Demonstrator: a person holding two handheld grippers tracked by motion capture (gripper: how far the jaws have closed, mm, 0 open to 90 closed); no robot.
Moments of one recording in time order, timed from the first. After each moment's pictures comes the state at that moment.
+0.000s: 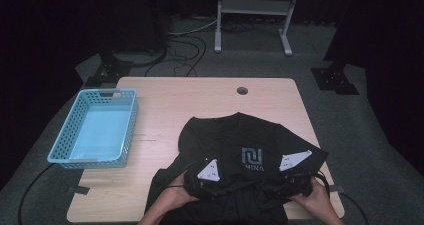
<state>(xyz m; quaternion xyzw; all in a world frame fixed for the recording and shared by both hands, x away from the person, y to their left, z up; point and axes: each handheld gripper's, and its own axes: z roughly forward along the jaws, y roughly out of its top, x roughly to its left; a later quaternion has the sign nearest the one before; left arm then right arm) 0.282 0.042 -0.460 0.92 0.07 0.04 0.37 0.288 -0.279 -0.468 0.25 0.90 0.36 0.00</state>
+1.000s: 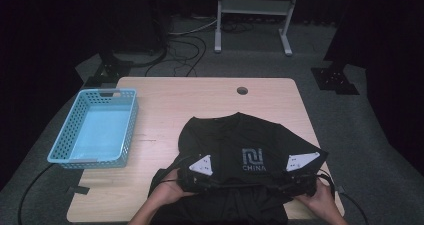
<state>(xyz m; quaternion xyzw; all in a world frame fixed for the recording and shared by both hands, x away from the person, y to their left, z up) 0.289 0.063 -0.450 0.92 0.09 -0.01 0.39 0.289 -0.297 -0.474 0.24 0.89 0.38 0.02</state>
